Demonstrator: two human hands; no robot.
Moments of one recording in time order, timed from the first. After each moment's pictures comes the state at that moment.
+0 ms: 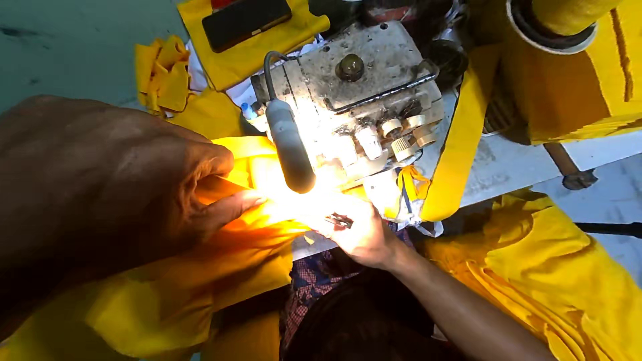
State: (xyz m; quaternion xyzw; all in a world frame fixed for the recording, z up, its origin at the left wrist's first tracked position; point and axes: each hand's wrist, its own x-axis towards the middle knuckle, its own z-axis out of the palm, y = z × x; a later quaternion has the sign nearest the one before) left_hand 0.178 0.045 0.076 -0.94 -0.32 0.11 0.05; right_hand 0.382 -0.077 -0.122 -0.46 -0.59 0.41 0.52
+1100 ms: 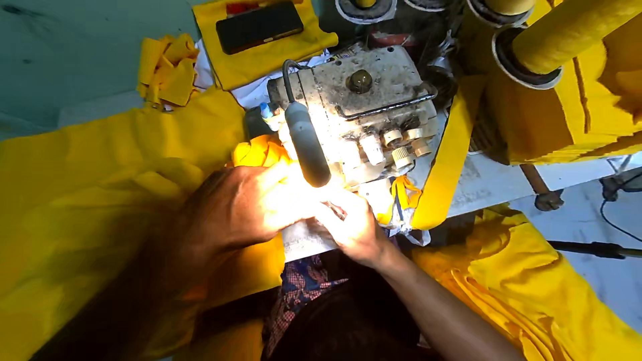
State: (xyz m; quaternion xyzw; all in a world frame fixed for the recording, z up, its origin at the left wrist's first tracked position) left_hand 0.177 0.031 -0.033 -0.93 -0.34 -0.11 -0.06; right_hand 0.374 -0.069 -0.114 -0.52 -0.57 0.37 0.51
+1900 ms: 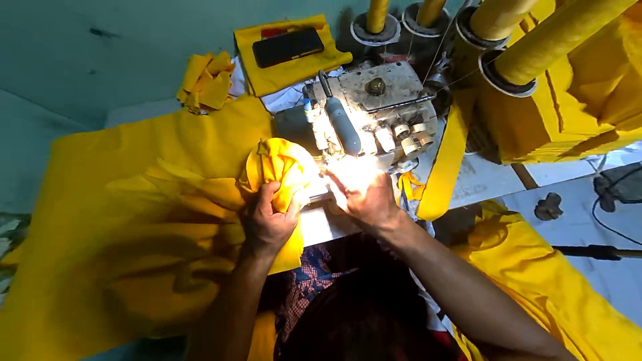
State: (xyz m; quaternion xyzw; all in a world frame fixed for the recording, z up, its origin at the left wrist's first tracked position) left_hand 0.159 -0.022 -0.143 -0.73 -0.49 -0.48 -0.04; right_hand 0.366 -0.051 -0.088 -0.59 -0.73 -0.05 0.33
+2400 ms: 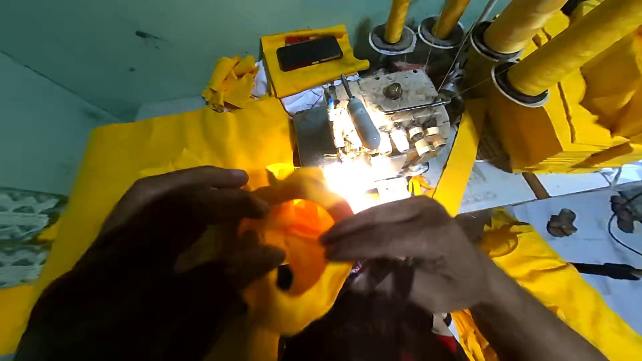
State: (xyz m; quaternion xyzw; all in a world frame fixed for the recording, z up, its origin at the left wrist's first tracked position) left_hand 0.055 -0.085 0.053 -0.92 -0.25 -0.28 -0.08; right_hand 0.369 -0.121 0.016 -0.23 -0.82 0.31 0.43
